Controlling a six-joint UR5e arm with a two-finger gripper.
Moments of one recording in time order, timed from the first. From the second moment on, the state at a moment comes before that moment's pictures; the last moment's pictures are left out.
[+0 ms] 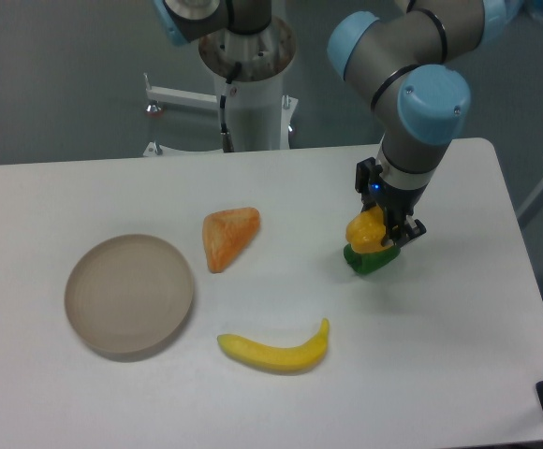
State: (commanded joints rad) arm 2.38 -1.98 -1.28 -1.47 1.55 1.62
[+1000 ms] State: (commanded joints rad) arm 2.13 -2.02 -1.25 -1.42 1.50 1.26
